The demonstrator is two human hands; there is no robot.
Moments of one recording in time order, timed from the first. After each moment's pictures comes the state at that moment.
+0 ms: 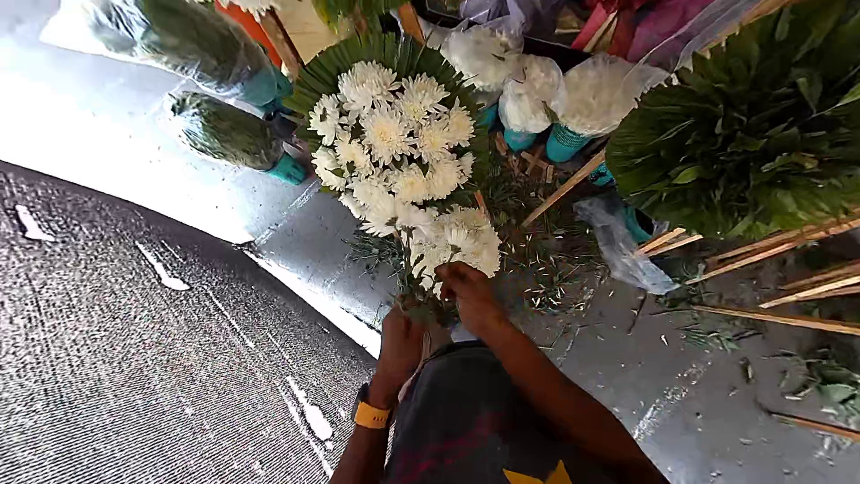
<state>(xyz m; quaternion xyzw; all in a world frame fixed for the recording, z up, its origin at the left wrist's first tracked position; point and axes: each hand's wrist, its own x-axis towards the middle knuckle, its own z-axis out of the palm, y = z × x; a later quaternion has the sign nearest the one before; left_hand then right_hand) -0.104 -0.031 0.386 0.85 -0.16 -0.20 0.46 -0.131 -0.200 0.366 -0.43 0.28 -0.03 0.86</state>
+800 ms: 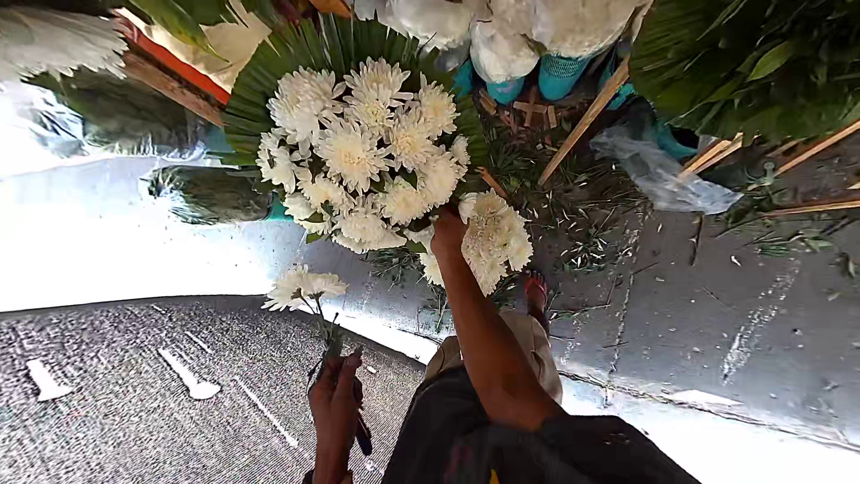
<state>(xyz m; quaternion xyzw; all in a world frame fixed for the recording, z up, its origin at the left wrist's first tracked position) 0.011 0.105 0.384 0.88 0.01 -0.19 0.45 0.093 -0.194 0.228 -0.15 0.48 -0.42 0.75</state>
